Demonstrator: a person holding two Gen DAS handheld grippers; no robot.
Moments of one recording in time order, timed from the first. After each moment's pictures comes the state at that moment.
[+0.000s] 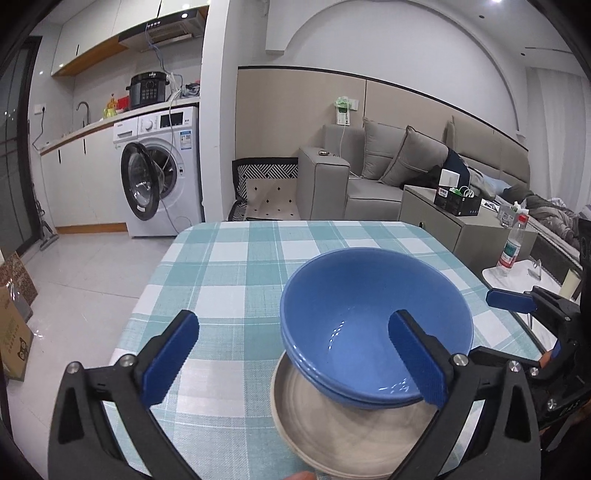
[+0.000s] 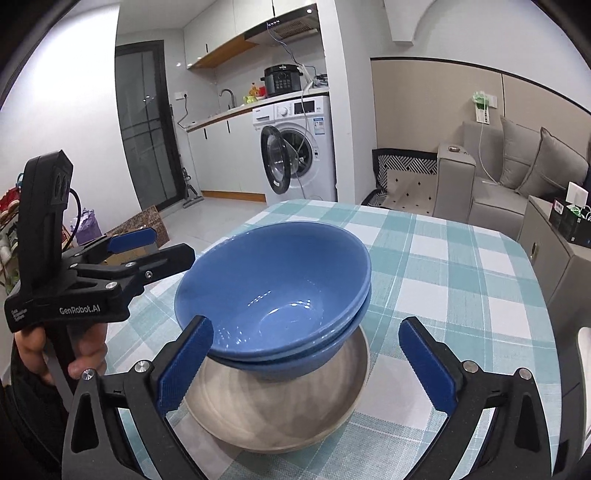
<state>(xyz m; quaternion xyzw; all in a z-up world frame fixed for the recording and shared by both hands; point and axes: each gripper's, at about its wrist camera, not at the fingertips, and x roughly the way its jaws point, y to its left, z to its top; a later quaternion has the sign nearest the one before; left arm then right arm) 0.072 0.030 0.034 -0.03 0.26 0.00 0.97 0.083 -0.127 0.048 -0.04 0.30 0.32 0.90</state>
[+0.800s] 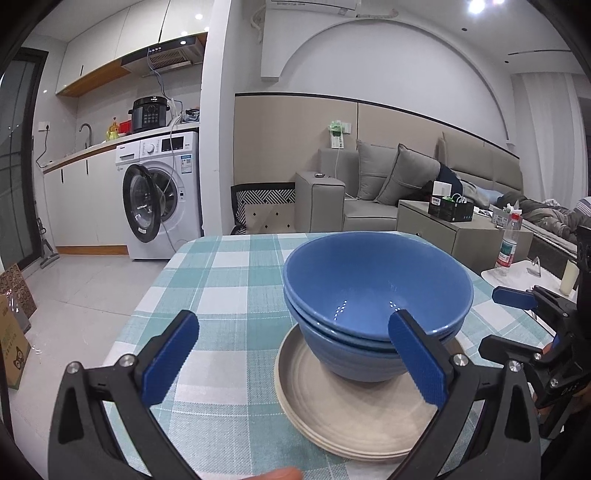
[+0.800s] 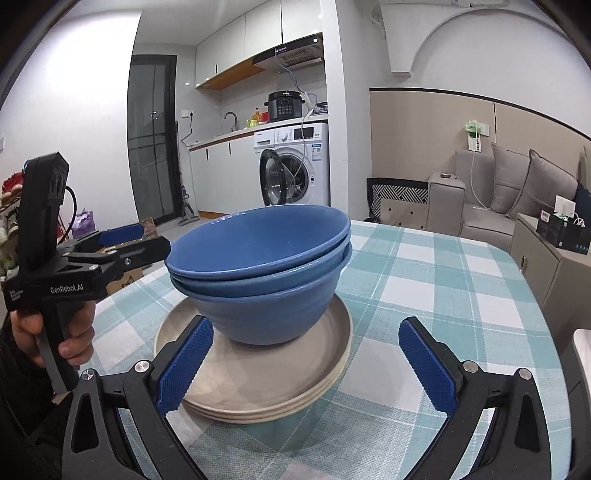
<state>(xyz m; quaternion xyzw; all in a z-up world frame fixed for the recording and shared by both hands) 0.035 0.032 0.002 -0.02 0.20 0.00 0.98 0.052 -0.152 0.004 -0.05 0.23 0.31 0.92</state>
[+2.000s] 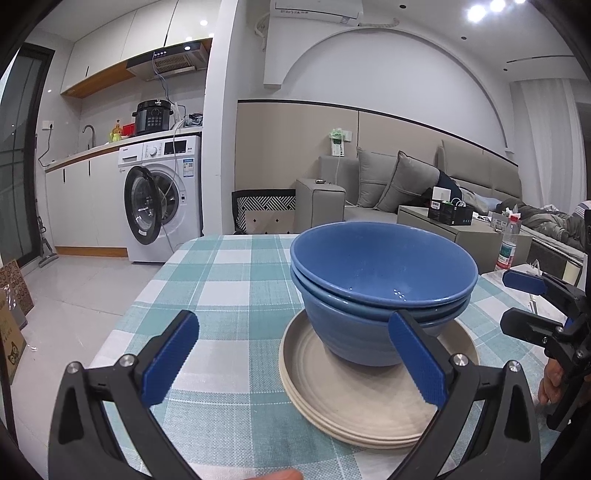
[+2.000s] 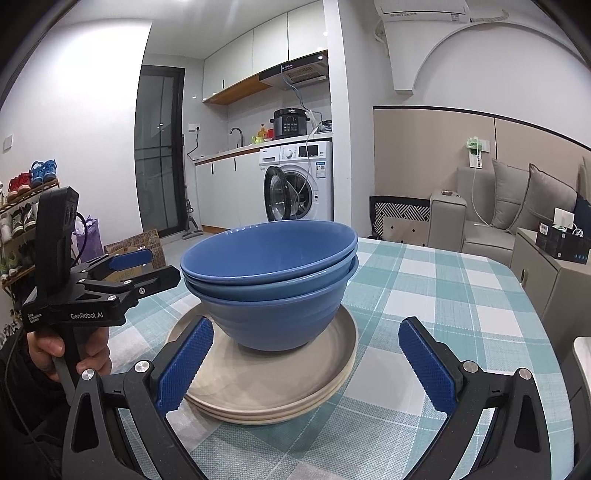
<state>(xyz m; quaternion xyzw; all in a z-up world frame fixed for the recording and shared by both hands) 0.024 0.036 -0.020 -0.03 0.18 0.00 0.98 0.036 -0.154 0.004 -0.05 0.19 0.32 0.93</state>
